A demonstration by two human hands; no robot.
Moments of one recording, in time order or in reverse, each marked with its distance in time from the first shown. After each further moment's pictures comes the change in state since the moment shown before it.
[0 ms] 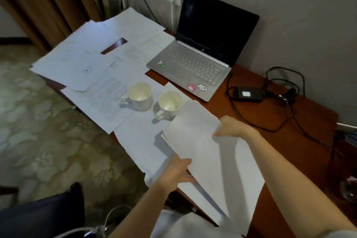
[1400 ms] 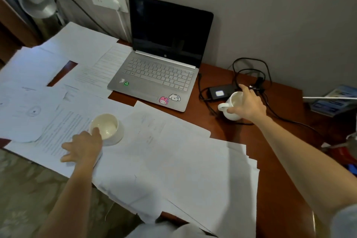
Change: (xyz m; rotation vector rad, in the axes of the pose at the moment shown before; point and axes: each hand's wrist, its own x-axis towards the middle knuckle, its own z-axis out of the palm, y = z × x) left_hand 0.089 0.166 -0.146 0.939 0.999 0.120; right_hand 0.015 0.082 -0.067 0.099 0.663 0.425
